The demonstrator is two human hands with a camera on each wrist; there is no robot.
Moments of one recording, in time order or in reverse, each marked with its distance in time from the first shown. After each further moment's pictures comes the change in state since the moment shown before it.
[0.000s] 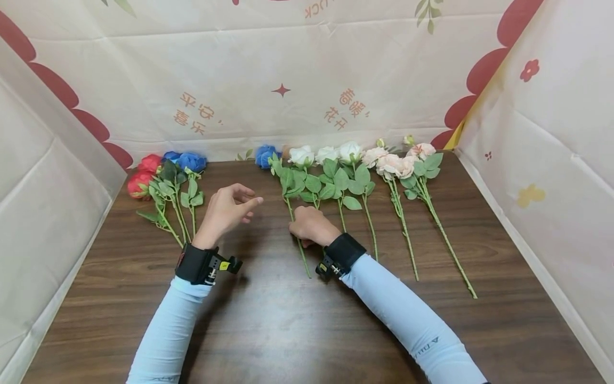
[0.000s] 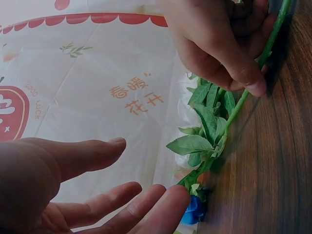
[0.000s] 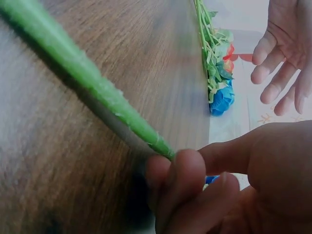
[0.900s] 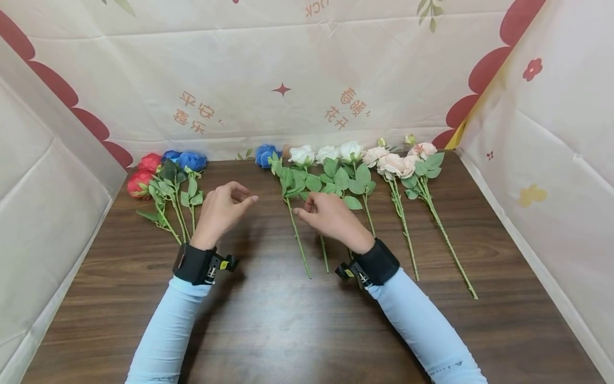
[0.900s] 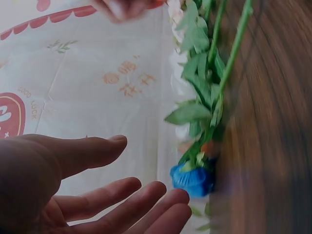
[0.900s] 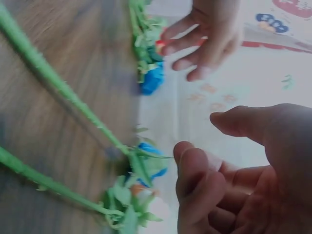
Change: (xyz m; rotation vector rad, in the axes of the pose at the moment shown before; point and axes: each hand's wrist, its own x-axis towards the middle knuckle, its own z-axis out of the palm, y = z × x) left_hand -0.001 -0.002 -0.005 0.290 0.111 0.077; right_hand -0.047 0.016 -0.039 0.022 0.347 -0.286
